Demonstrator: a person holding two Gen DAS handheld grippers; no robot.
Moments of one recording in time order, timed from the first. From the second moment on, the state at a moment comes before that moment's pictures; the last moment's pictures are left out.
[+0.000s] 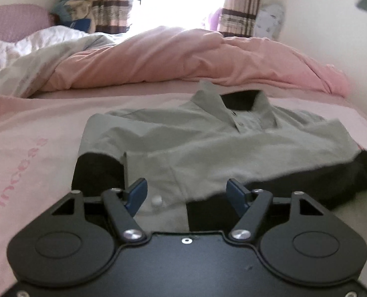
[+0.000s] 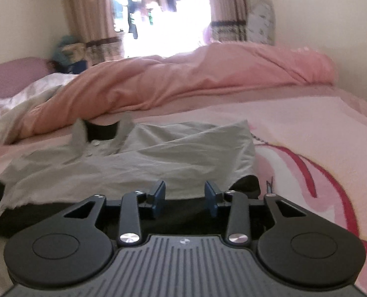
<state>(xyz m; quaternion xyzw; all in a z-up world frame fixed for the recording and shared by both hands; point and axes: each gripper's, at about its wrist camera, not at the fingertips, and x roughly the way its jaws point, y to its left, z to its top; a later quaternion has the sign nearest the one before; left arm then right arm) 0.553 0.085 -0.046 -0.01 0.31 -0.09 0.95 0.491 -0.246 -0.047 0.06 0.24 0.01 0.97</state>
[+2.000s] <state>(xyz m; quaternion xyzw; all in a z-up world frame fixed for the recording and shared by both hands) 0.236 0.203 -0.092 -0.26 0.42 -0.14 0.86 0.193 -0.359 -0.124 0.32 0.33 0.20 0.87</state>
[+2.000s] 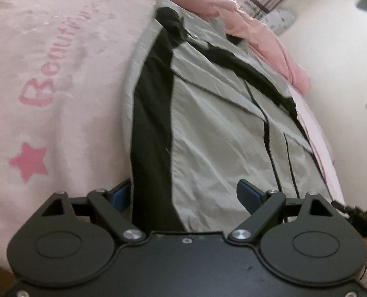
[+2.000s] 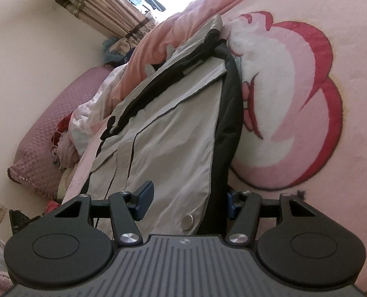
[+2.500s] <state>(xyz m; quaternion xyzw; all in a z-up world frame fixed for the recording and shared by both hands) 0.245 0.211 -0.099 -0.29 0.43 -0.16 0.84 0.190 -0.344 -0.119 0.30 0.34 0.20 0.87</state>
